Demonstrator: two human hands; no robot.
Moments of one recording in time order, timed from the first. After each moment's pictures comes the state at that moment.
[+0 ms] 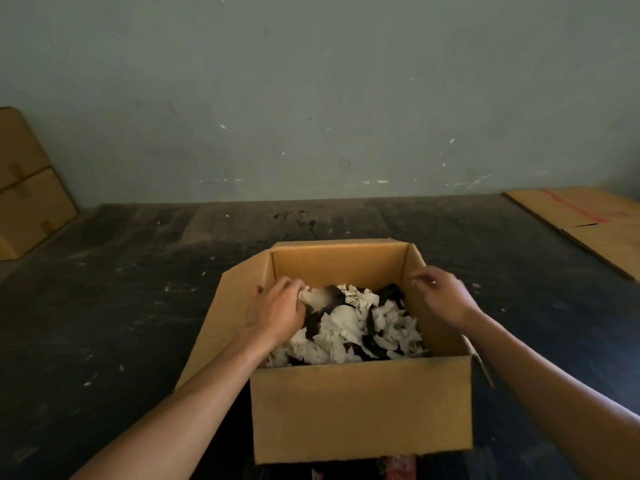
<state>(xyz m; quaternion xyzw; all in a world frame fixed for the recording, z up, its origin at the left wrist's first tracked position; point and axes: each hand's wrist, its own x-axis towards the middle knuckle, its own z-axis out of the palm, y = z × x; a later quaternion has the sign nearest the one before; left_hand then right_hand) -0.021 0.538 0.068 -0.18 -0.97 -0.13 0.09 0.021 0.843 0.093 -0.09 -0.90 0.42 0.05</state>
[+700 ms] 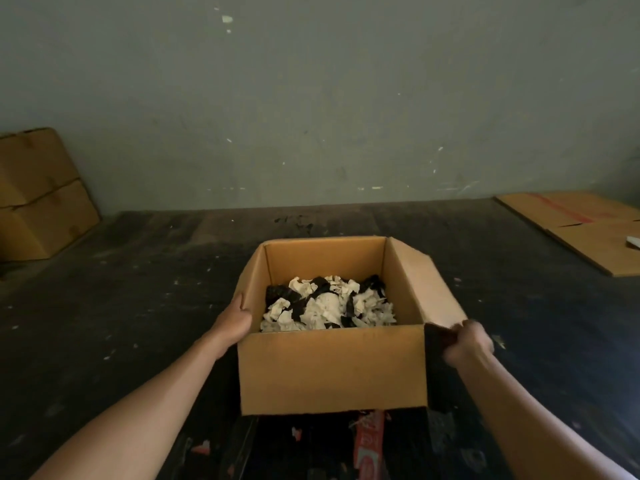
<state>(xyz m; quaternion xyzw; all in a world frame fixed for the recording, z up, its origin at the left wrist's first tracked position) 0.039 0.494 0.054 0.10 -0.89 -0.43 -0.12 0.109 0.899 0.038 -0.52 -0.28 0.79 0.12</state>
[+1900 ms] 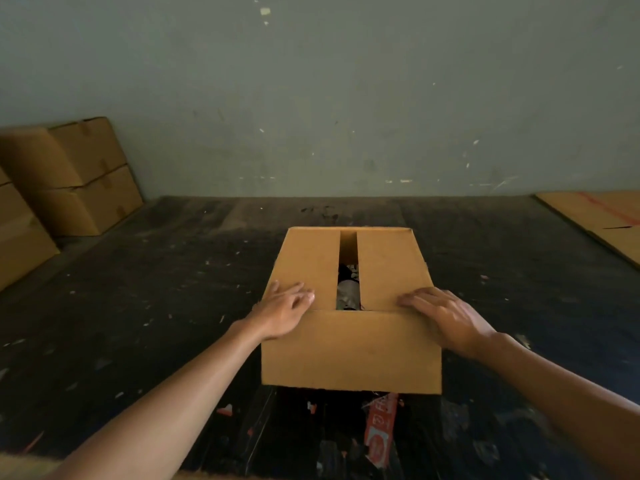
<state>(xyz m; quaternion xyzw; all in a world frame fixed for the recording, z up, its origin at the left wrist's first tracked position) 0.090 0.533 0.076 -0.09 -0.97 -0.20 -0.14 0.126 0.878 0.068 0.23 -0.97 0.05 0.02</state>
